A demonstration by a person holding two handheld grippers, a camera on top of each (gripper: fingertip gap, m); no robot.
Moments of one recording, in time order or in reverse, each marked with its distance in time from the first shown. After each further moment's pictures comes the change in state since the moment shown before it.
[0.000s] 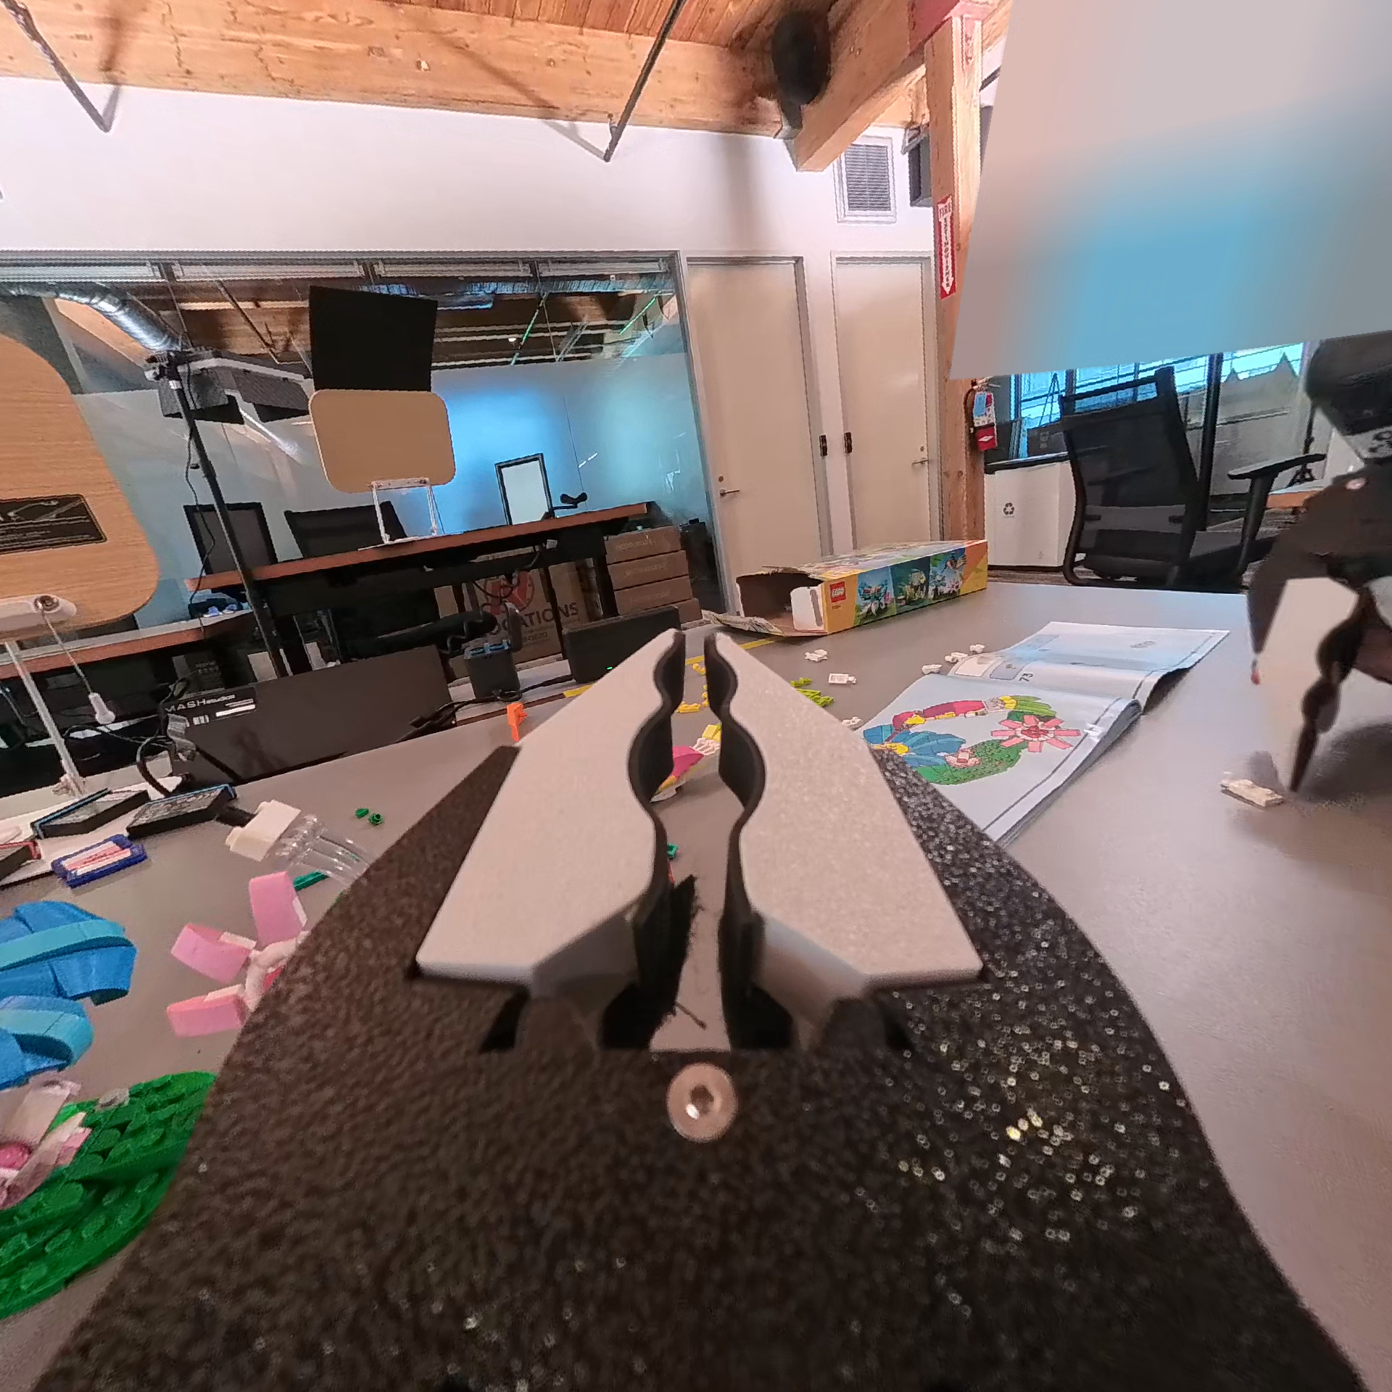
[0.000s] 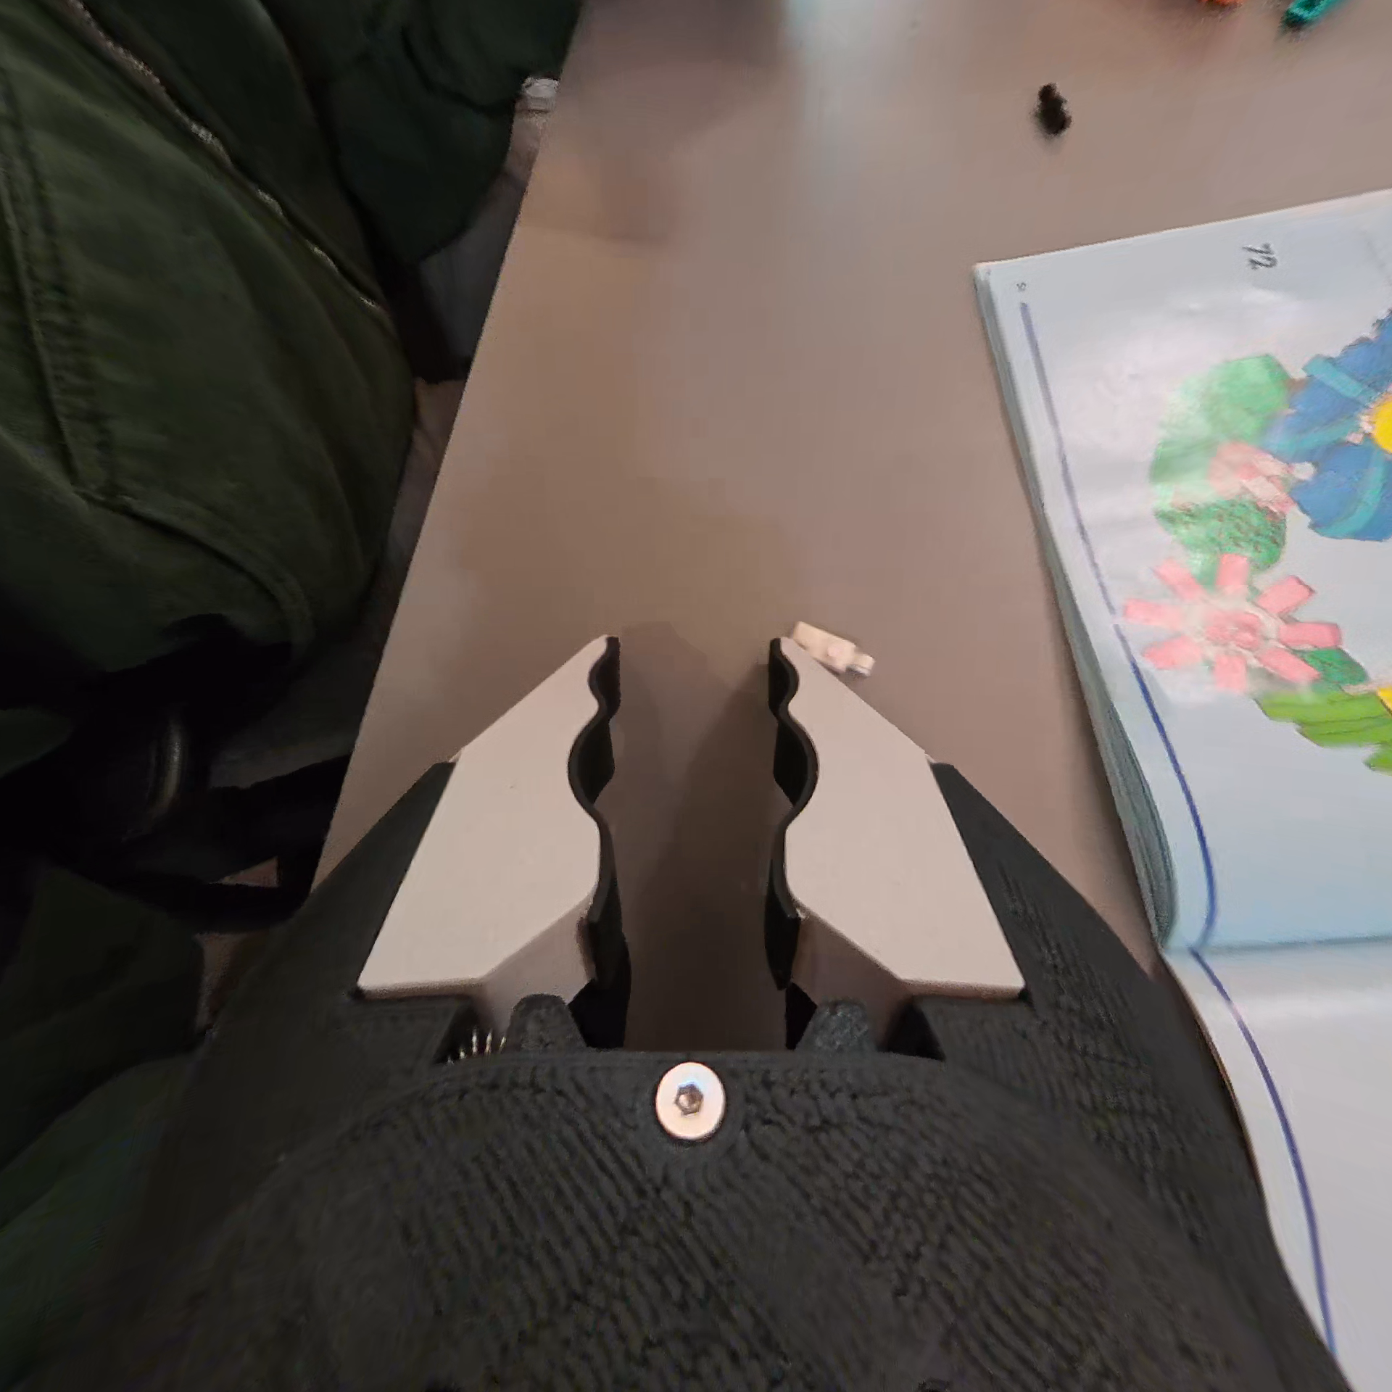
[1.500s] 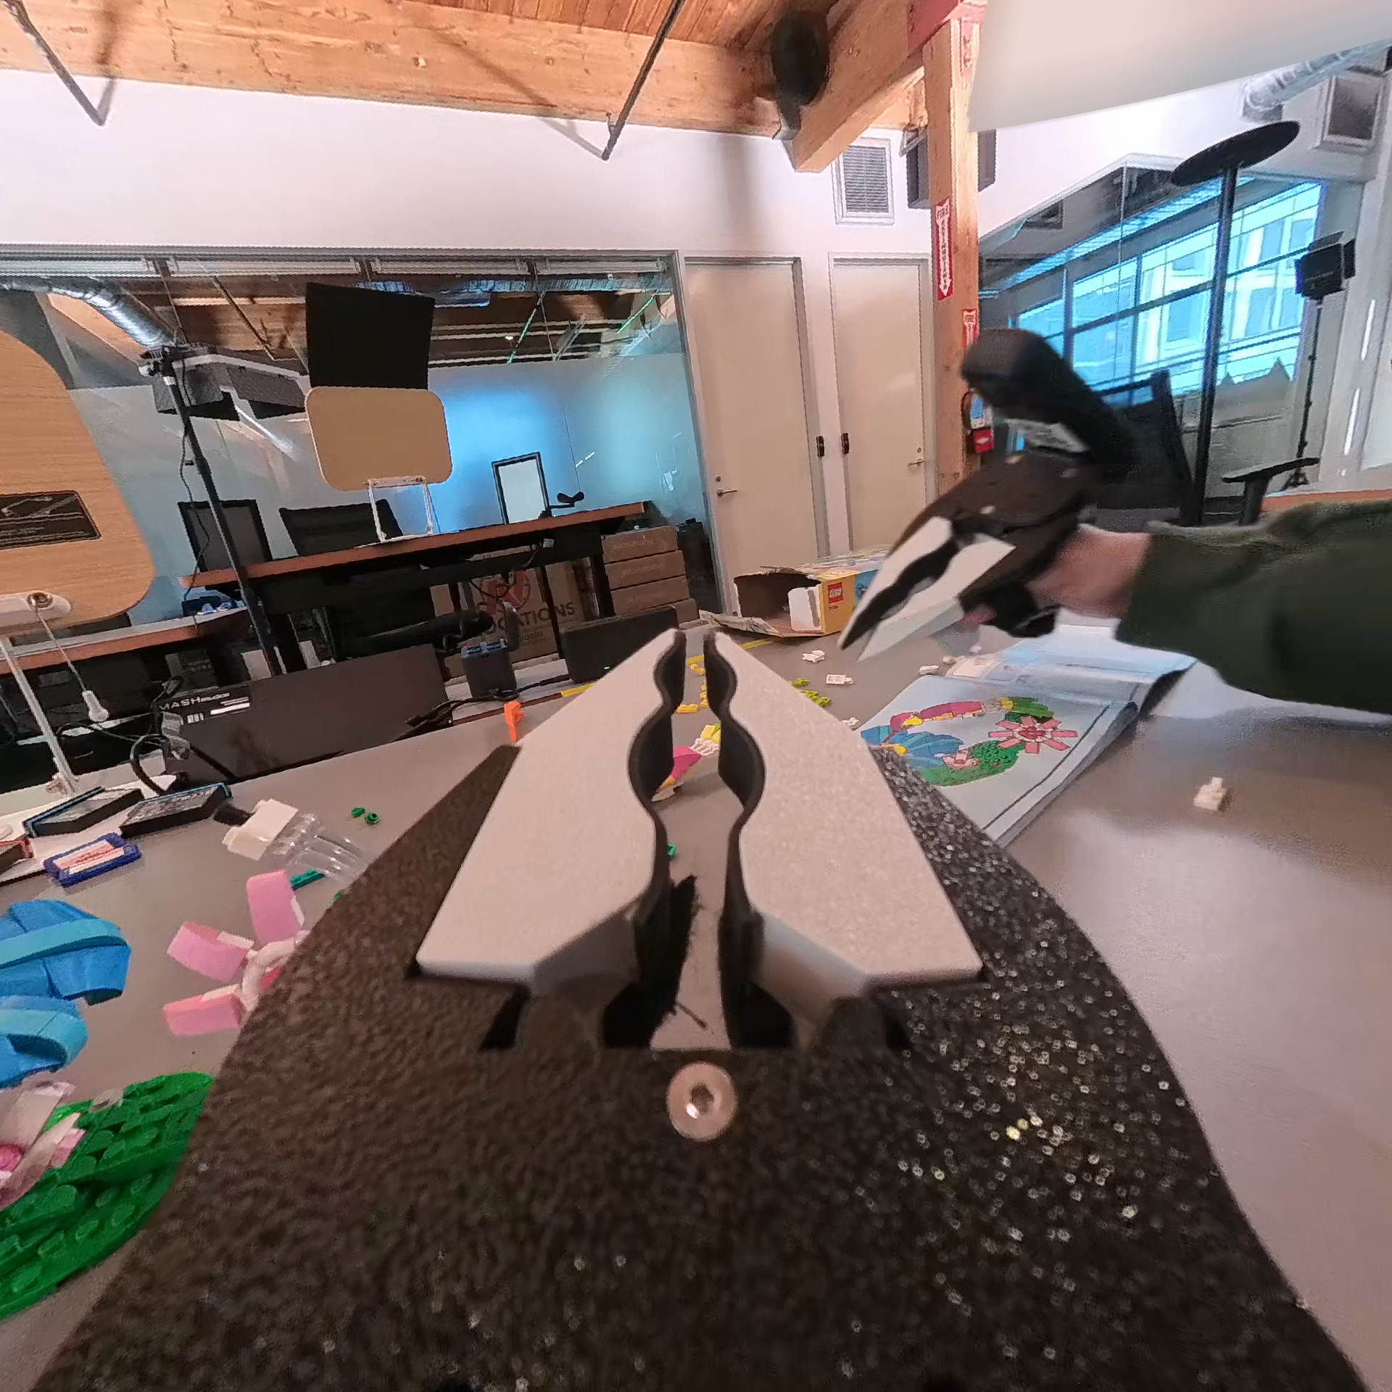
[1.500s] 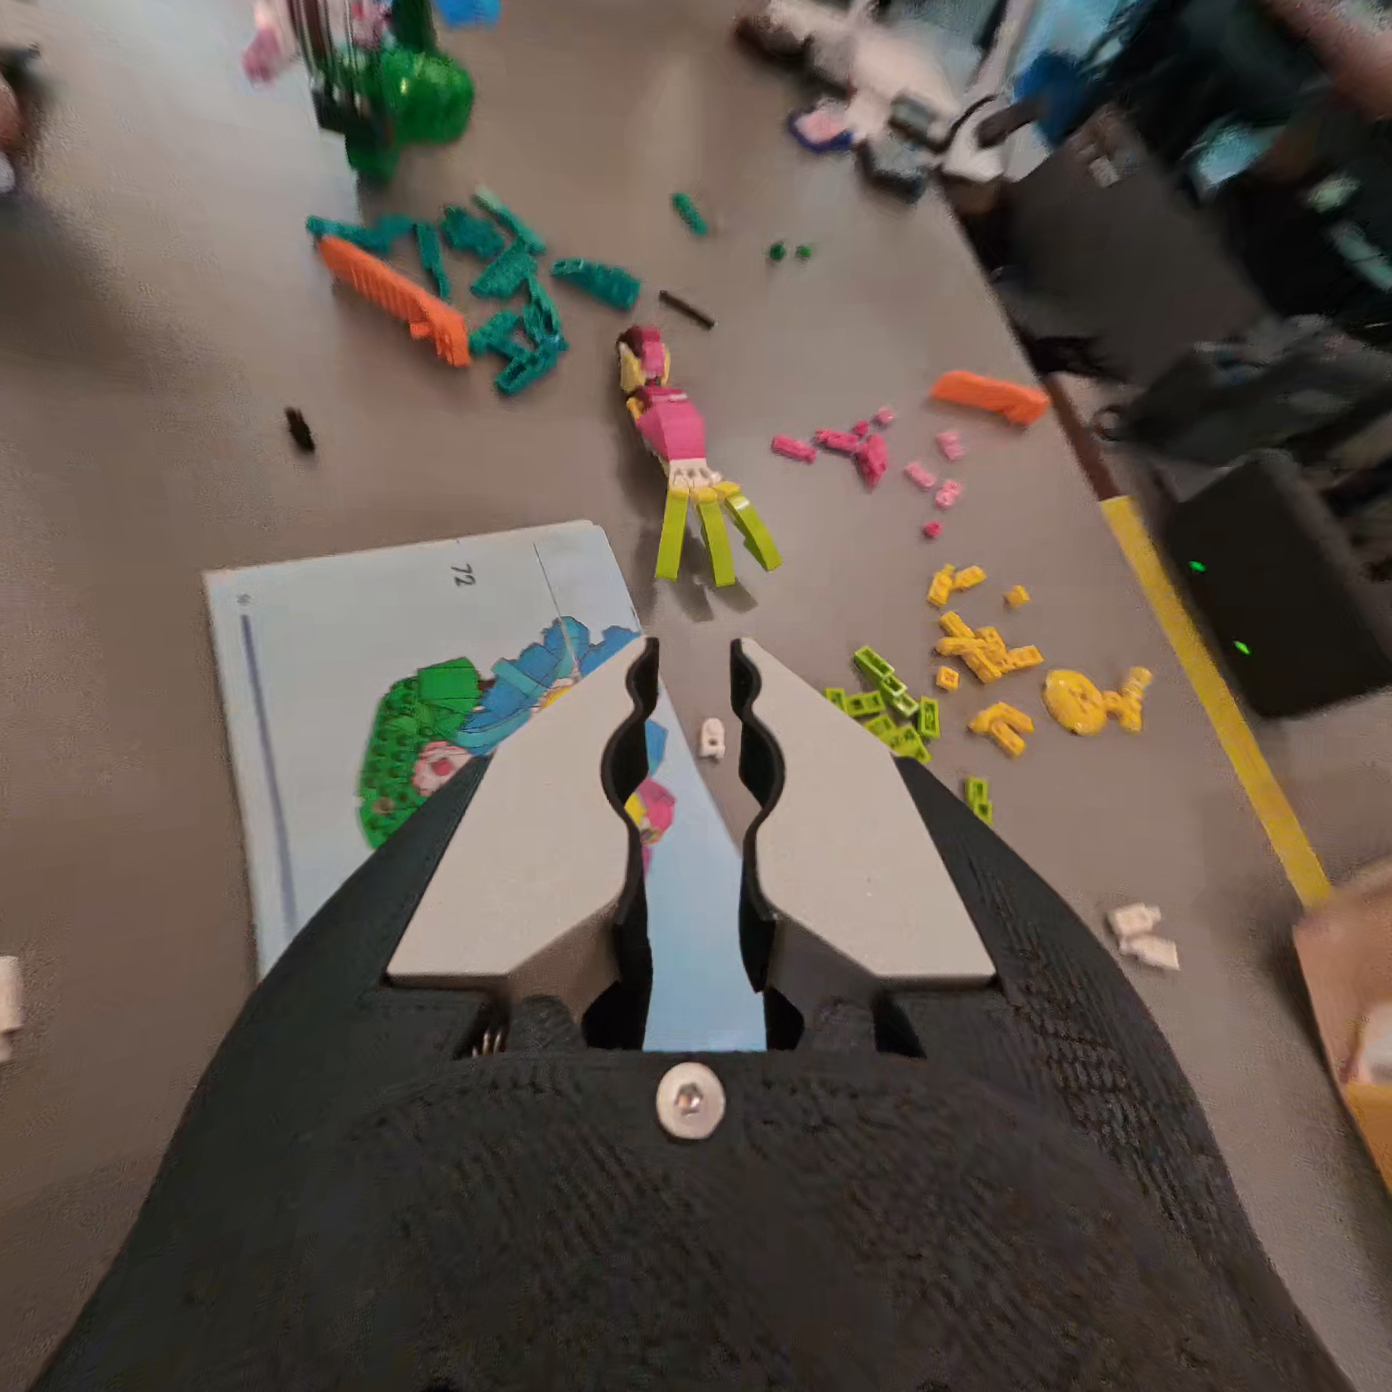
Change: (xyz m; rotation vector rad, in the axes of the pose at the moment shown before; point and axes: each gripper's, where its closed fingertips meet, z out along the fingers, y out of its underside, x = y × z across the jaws) left arm 0.000 0.000 0.000 -0.001 0.003 -0.007; right arm 0.202 -0.091 -0.016 0.129 0.484 -0.163
